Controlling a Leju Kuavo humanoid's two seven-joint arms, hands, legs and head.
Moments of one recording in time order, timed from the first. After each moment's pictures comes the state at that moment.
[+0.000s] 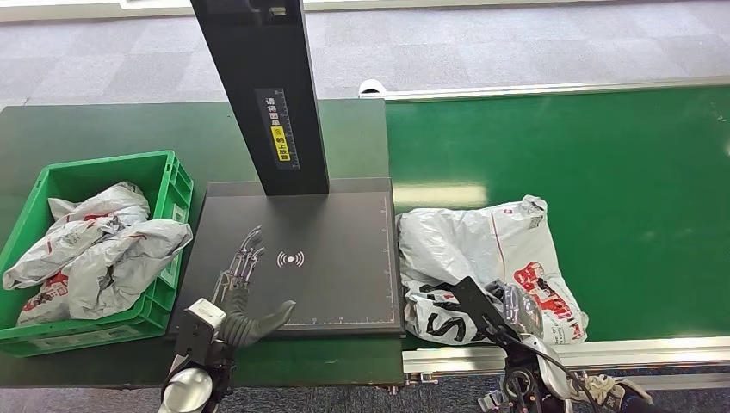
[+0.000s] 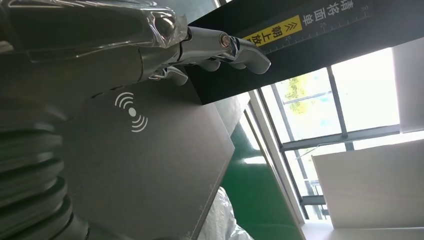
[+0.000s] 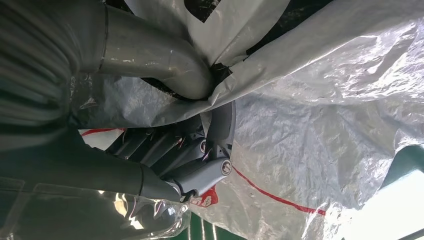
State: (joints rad) left arm -0.04 -0.14 -0.13 -1.33 -0.21 -0.12 -0.60; right arm -0.14 0.14 -0.11 -1.05 1.05 -0.09 -0.04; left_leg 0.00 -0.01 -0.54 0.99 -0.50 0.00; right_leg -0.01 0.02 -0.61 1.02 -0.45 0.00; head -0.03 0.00
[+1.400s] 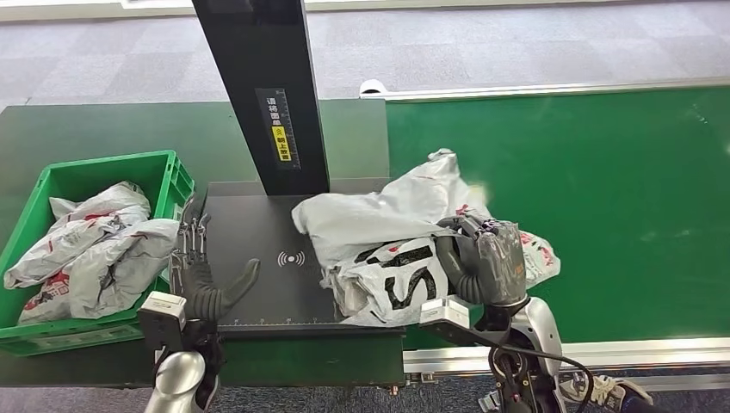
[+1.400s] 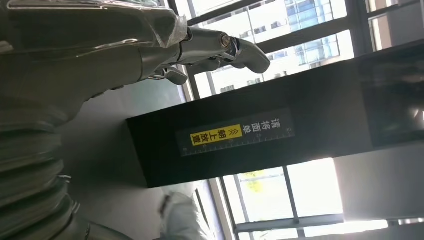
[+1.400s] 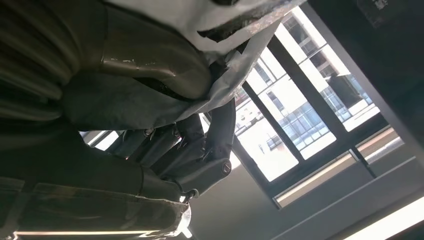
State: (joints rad) left arm -0.09 -0.15 -0.12 -1.38 -0.14 0.15 -0.70; right arm -0.16 0.13 0.17 -1.42 0.92 -0.29 -0.60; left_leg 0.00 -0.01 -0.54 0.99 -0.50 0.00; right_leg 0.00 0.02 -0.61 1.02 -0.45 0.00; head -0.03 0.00
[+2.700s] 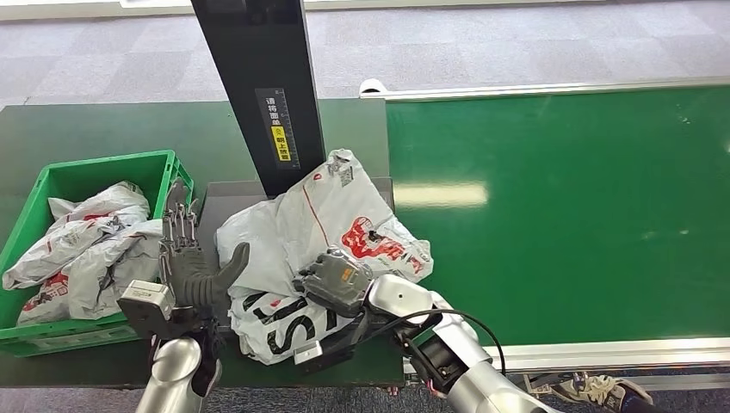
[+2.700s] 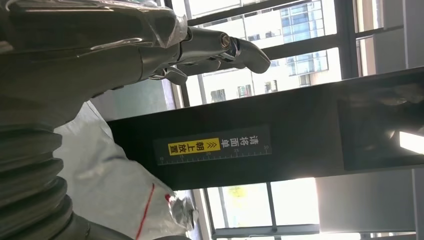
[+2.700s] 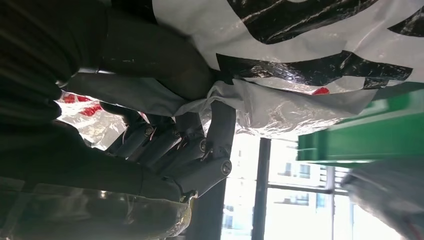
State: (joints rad) left arm -0.14 -0.12 -0.14 -1.39 -0.03 0.18 -0.70; right arm -0.61 0.20 0.76 -0.59 1.30 -0.32 -0.57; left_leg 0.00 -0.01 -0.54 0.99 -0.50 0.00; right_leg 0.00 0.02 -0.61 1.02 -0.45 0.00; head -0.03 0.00
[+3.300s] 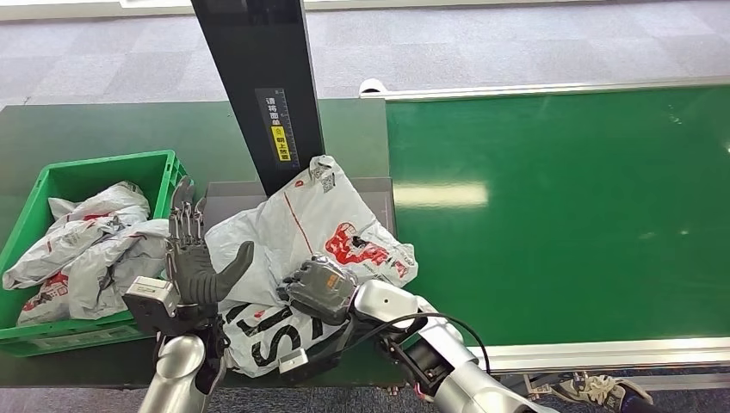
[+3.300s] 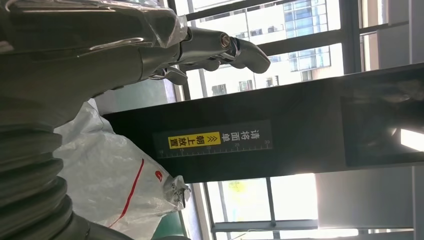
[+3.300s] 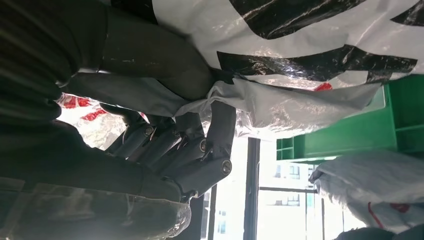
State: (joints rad) left arm -0.16 -0.12 -0.16 -1.37 -0.01 0.18 -0.70; right arm -0.63 0.24 0.81 -0.52 1.23 -0.35 -0.56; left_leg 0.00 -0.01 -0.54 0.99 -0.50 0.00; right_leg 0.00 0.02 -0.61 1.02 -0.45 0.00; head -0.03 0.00
